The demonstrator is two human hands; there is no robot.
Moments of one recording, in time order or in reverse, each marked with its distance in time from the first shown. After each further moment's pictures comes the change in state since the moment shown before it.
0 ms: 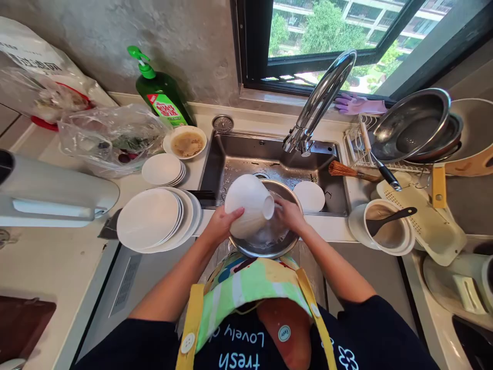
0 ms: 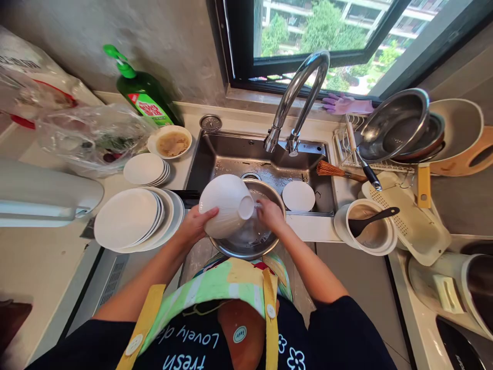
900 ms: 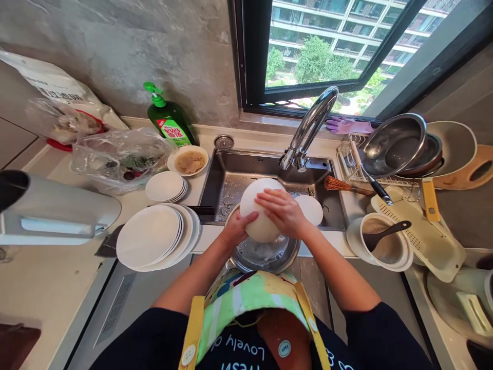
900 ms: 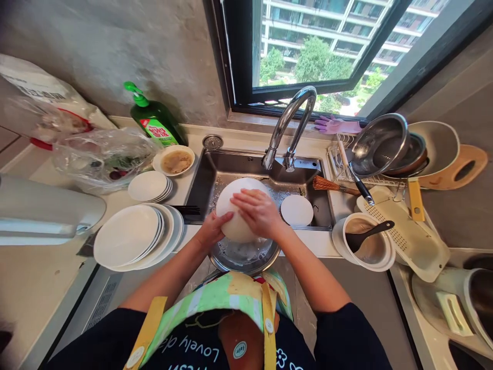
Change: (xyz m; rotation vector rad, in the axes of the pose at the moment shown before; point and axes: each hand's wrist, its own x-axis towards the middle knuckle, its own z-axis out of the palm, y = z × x) left_hand 0.040 -0.003 0.039 -0.264 -0.156 0.045; right_hand -0.002 -0.060 -0.087 0.103 0.239 -0.603
